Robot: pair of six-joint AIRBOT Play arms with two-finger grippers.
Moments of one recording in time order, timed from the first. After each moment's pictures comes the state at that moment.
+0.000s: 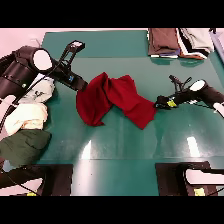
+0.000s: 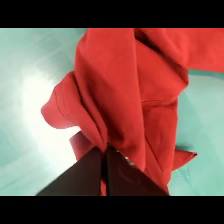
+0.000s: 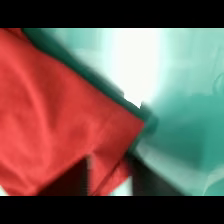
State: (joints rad) left arm -0.40 -1.32 1.46 1.43 -1.20 -1.43; right arm -0.07 -1.42 0.96 -0.99 1.02 1.30
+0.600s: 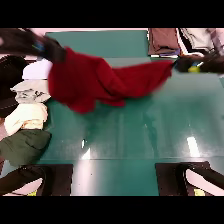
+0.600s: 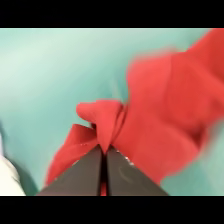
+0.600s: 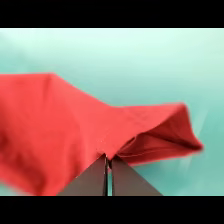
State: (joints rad) left arm -0.40 -1.10 1.78 1.60 -1.19 -1.52; right arm -0.09 -1.05 1.35 -1.00 1.00 1.25
